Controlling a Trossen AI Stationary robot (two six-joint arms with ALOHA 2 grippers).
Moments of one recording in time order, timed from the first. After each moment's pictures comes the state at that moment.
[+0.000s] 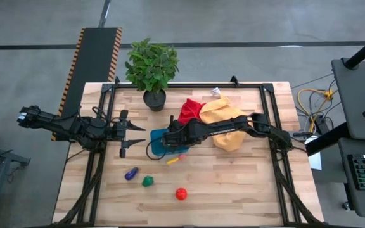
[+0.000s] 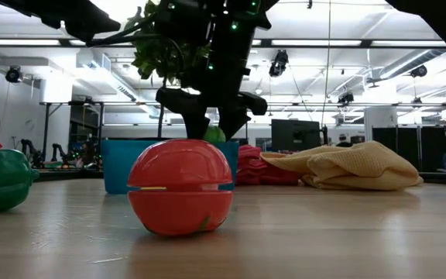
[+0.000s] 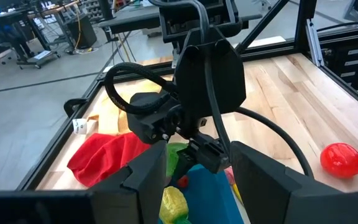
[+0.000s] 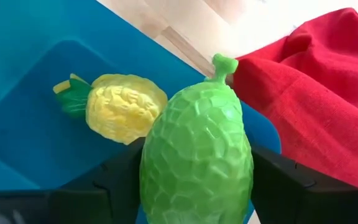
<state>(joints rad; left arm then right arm) -0.25 0.57 0.56 -0.24 -0.32 0.09 0.06 2.25 1.89 -0.91 0.46 0.77</state>
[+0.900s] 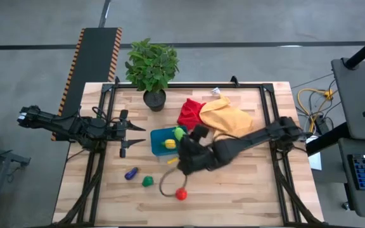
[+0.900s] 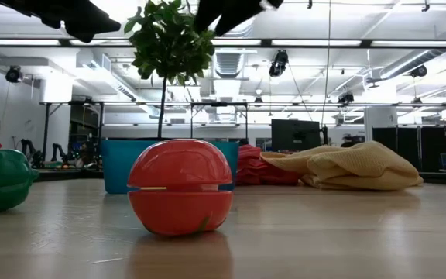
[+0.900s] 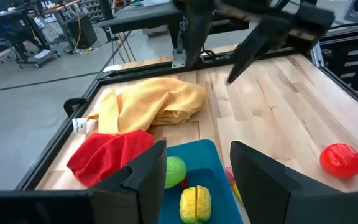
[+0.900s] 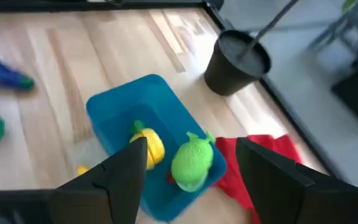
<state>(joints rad) -0.25 0.57 0.56 -0.24 -0.32 0.09 0.34 1.96 1.82 -0.86 0.79 0.44</state>
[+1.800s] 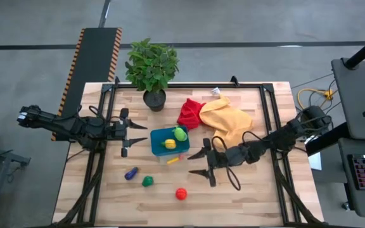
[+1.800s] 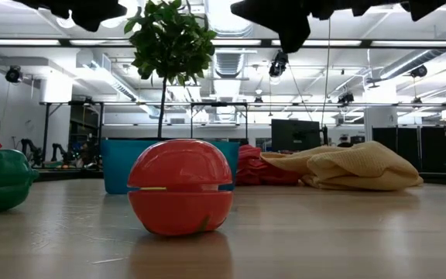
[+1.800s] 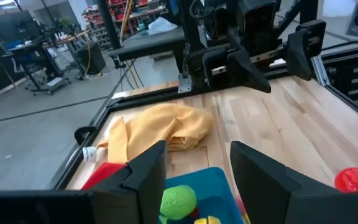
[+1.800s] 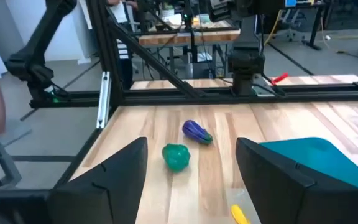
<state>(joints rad) -0.25 0.60 0.56 -0.11 -0.33 0.17 0.39 1.57 0.78 0.64 0.26 0.12</state>
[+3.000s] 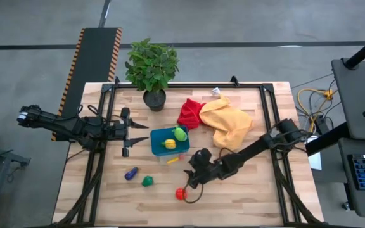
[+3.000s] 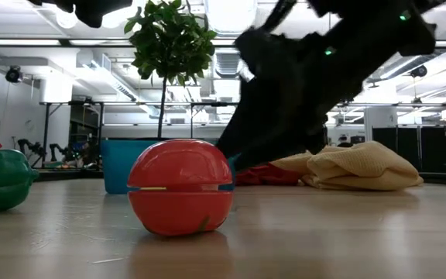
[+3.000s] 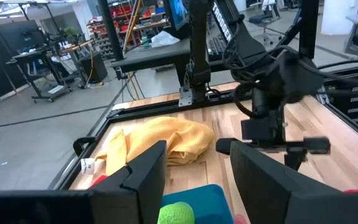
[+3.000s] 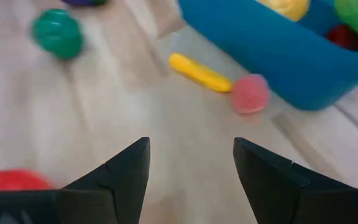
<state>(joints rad) -0.25 0.63 0.56 -0.03 -0.33 0.16 0.41 1.95 1.05 0.09 0.50 0.74</state>
